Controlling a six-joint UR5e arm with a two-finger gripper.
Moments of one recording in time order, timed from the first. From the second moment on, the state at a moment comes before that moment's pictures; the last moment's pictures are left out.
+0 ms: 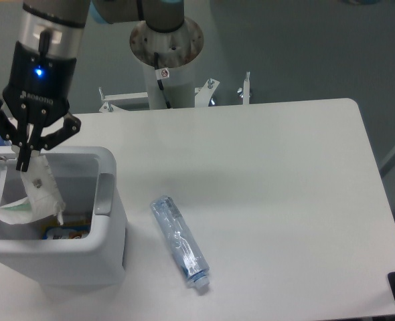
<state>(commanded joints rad) 2.09 -1.70 -1.52 -0.93 1.15 -0.06</state>
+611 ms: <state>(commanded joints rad) 2.08 -1.77 -1.54 -0.93 1.21 -0.06</state>
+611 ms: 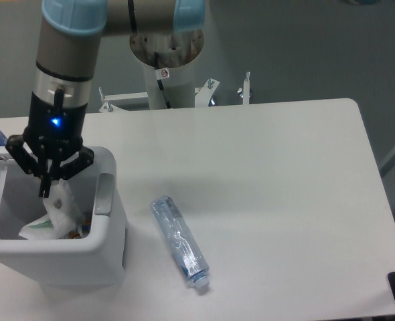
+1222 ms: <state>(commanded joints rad) 2.08 -1.77 -1.53 -0.93 1.24 0.00</state>
